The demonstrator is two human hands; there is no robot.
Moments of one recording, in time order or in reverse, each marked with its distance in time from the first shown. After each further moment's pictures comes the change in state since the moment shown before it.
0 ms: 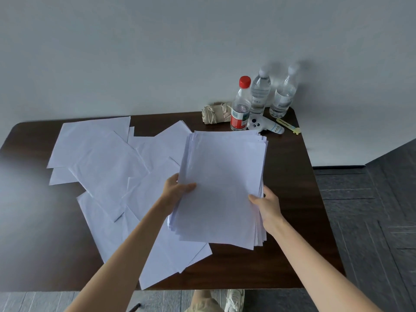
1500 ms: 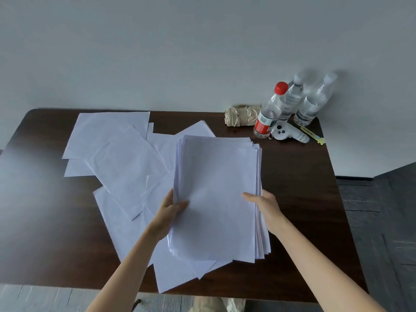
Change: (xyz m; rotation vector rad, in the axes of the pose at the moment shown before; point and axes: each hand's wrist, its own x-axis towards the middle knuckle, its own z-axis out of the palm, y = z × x) left_hand -0.008 -0.051 -0.087 -0.216 -0.166 0.047; right_hand -0.003 -0.022 0.069 -0.076 -0.197 0.071
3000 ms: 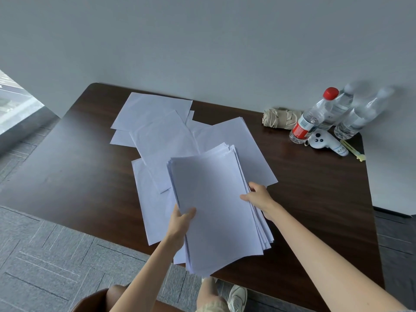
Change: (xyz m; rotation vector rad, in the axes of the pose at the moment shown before) left_hand -0.071 -0.054 -0.010 -0.070 0.452 -0.080; right_hand 0.036 0.023 0.066 -0.662 -0.168 -0.057
